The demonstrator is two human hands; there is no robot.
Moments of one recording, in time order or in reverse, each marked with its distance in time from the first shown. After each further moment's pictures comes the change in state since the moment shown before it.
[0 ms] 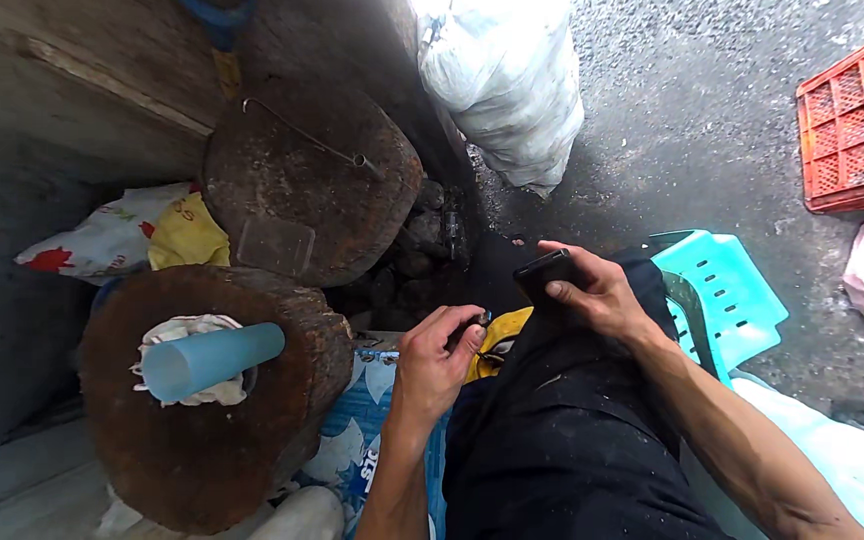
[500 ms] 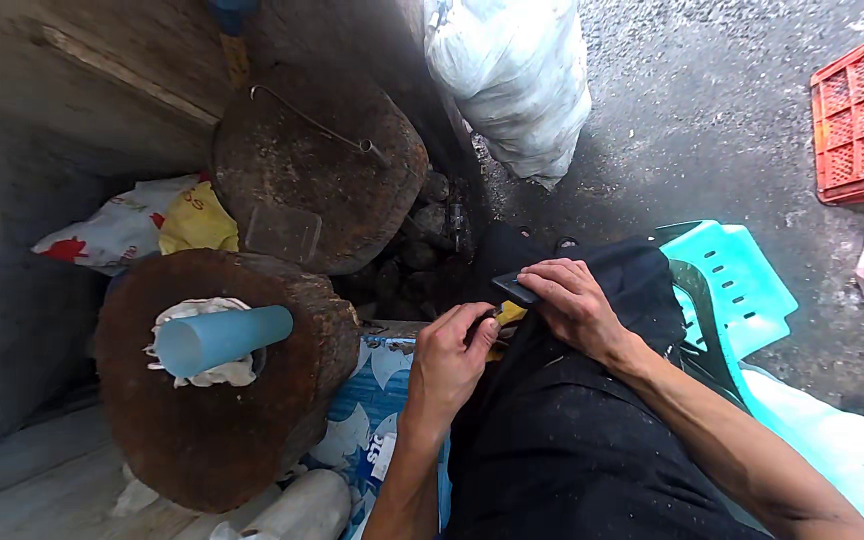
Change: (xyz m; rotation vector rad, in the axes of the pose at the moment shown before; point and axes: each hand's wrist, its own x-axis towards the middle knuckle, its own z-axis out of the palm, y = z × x) left_hand -0.019 0.005 0.011 0.138 -0.001 -0.018; right_hand -0.025 0.009 0.047 -0.582 0.065 -0.399
